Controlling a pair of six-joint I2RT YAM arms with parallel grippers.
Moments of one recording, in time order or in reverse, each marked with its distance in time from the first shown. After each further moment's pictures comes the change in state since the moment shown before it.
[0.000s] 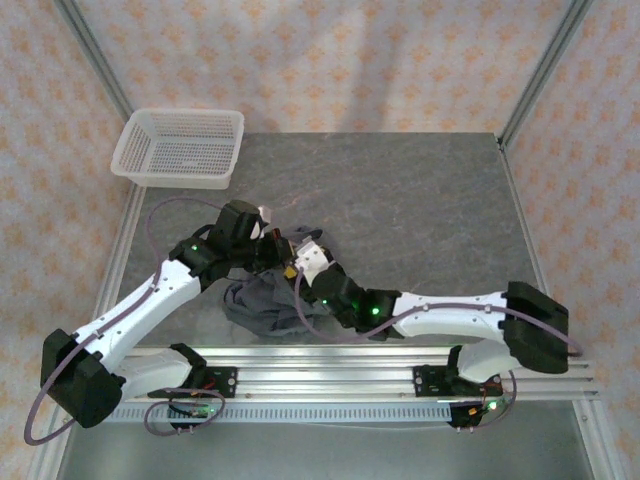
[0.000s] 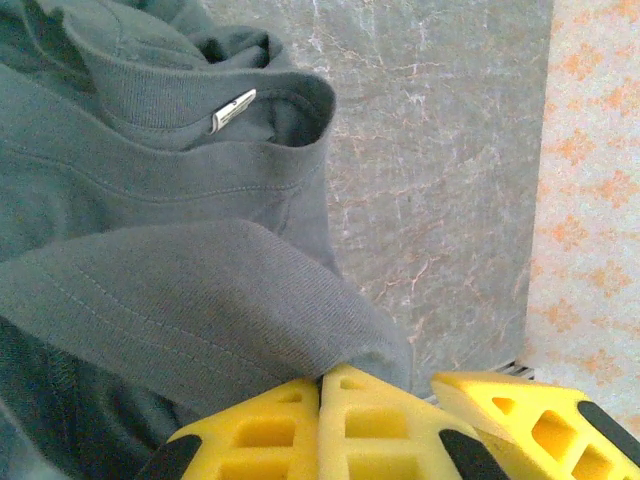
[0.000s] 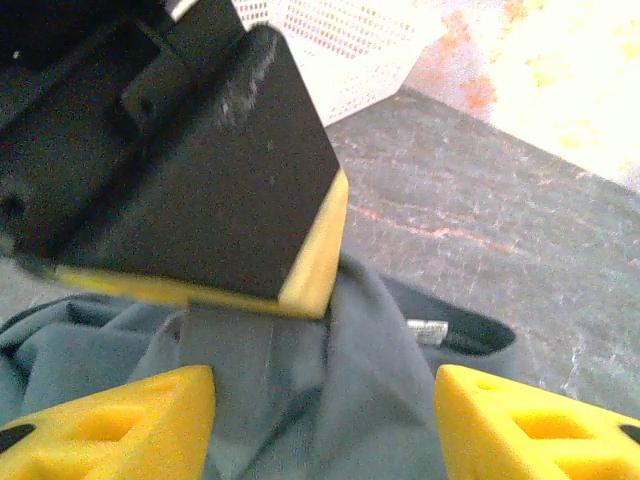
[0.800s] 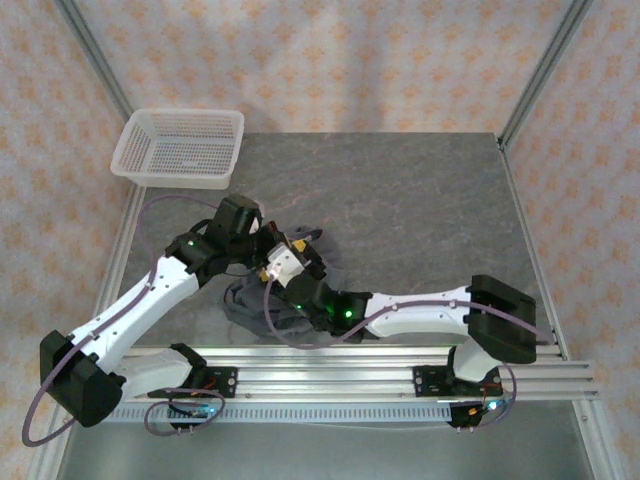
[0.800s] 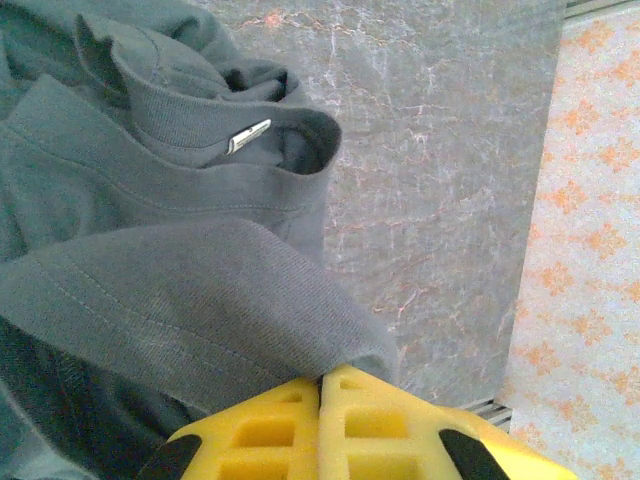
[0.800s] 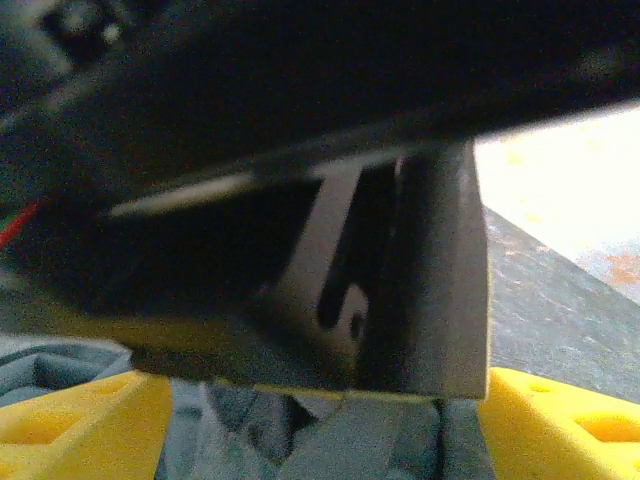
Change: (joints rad) left arm -0.004 0.005 0.069 -0.068 -0.060 -0.088; right arm 0.061 0.171 0.136 0.089 0.154 -0.167
